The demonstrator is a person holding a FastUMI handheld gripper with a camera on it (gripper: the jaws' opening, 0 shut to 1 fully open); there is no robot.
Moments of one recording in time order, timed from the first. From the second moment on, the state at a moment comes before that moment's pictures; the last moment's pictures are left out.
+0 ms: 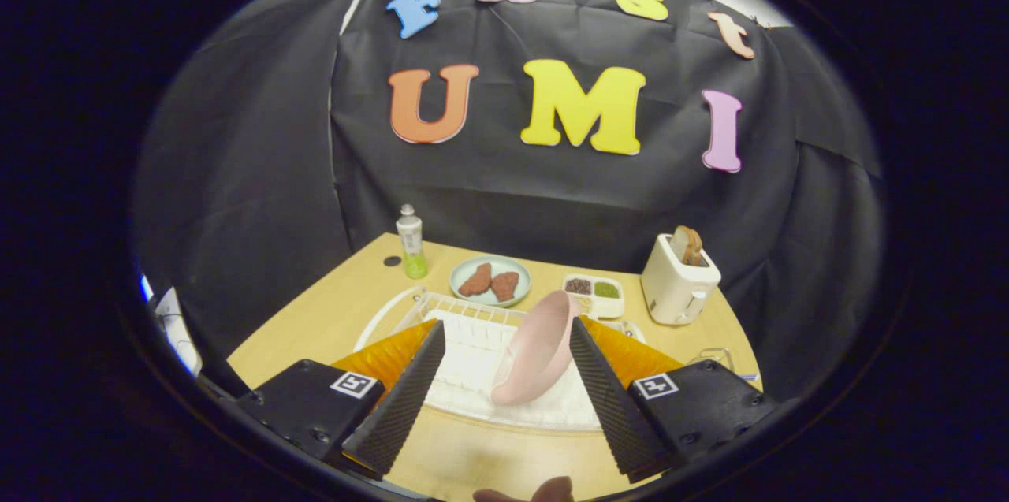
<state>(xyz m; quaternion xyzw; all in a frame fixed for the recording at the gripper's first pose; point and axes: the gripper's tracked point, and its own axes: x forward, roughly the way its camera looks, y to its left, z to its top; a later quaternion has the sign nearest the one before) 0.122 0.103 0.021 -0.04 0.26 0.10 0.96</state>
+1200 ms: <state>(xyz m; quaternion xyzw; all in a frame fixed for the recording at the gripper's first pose) 0.208 0.097 -0.126 0.09 0.52 0.02 0.85</state>
